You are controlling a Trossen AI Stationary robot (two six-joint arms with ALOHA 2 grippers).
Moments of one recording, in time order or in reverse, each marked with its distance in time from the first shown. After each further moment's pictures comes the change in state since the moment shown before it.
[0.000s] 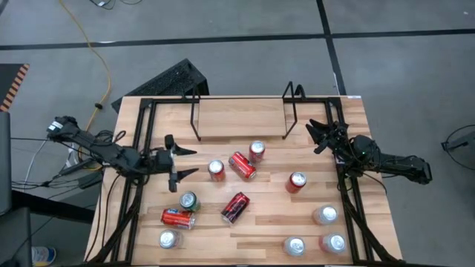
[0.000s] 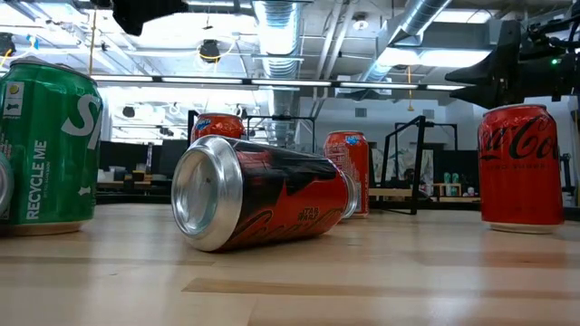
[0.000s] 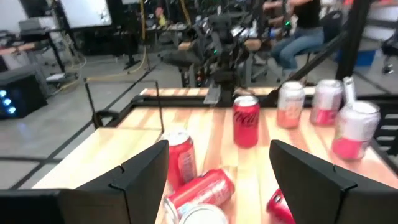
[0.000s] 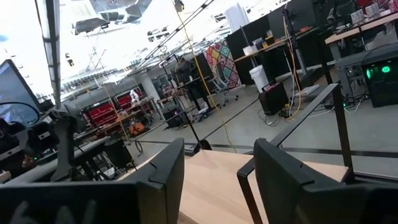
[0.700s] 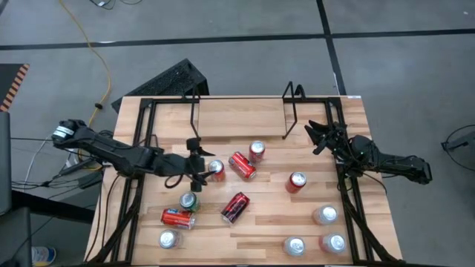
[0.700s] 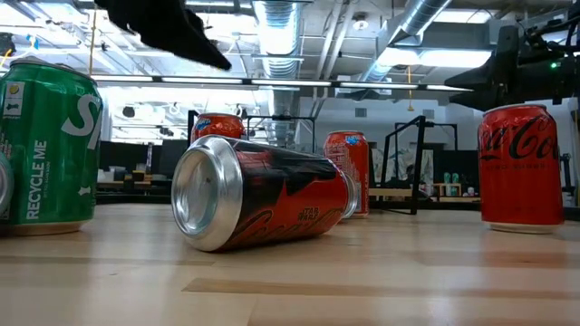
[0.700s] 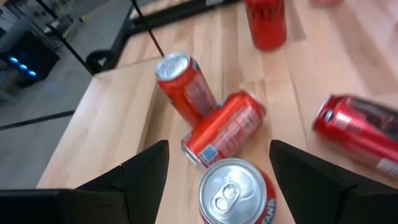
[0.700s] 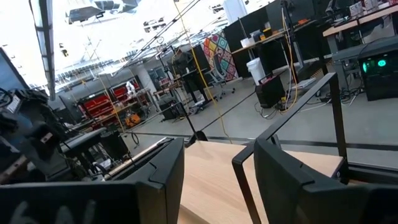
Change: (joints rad) left arm 0.151 0.422 0.246 -0.289 0.115 0.108; right arm 0.000 0.000 0.000 -0.045 0.000 0.013
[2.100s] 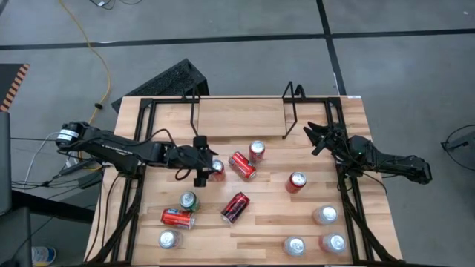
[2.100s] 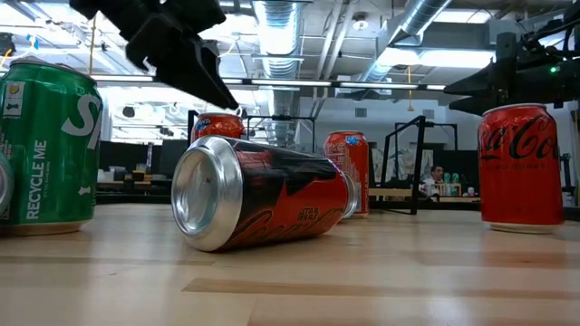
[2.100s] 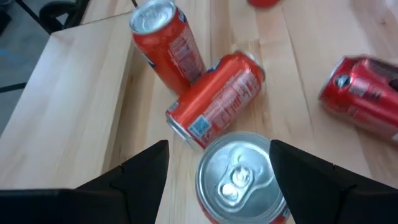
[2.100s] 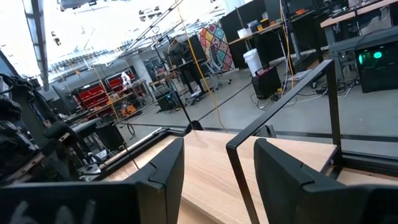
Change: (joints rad) left arm 0.145 0.077 0.029 -0.065 0.208 -0.031; right arm 0.000 0.000 0.000 -0.054 0.000 0.016
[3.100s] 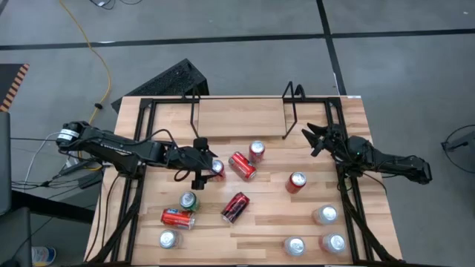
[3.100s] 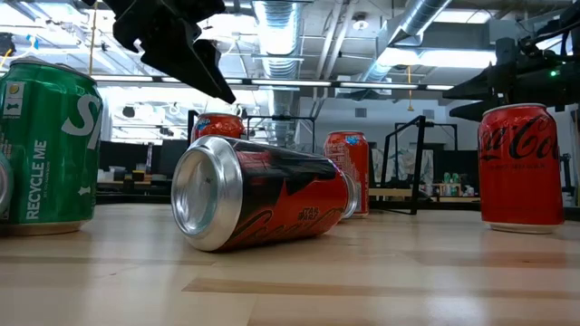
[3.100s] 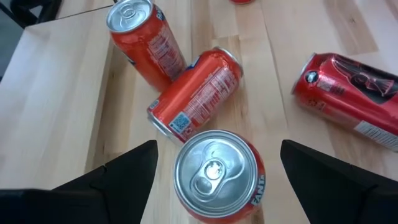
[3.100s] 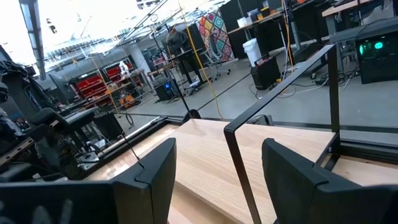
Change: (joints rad) left arm -0.017 0.009 0.055 -0.109 0.047 -0.022; right arm 0.000 0.000 0.000 -0.056 -0.012 0.017
